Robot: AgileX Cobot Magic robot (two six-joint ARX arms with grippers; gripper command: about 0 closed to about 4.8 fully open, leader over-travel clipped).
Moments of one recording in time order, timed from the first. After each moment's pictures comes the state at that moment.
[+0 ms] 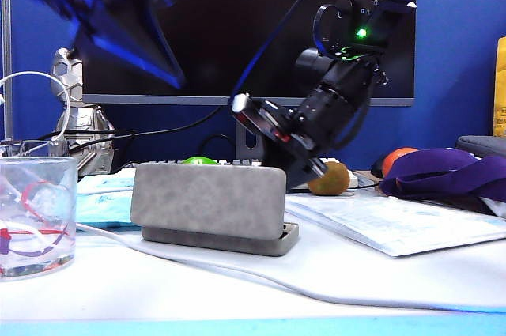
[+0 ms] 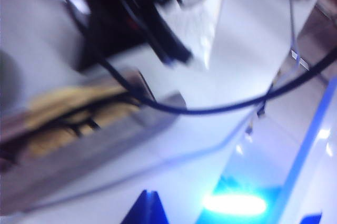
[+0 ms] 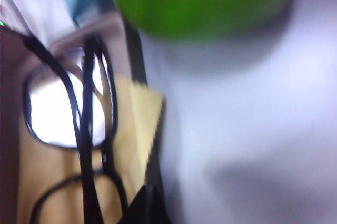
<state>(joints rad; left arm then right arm) -0.48 1.37 1.08 -0.62 0.54 0.16 0.44 2.10 1.58 -0.69 -0.66 -0.34</state>
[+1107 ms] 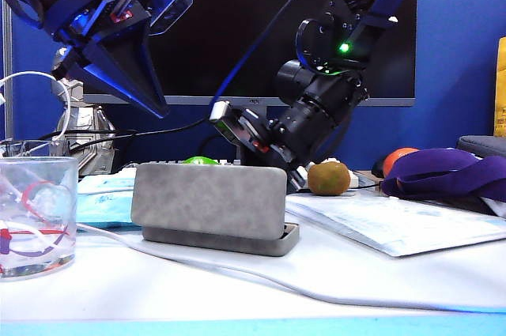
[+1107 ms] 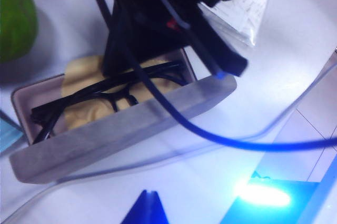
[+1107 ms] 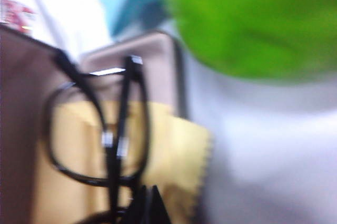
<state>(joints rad) -0.48 1.41 1.08 -0.66 0.43 0.14 0.49 2.15 1.58 -0.65 -0.71 -0.34</state>
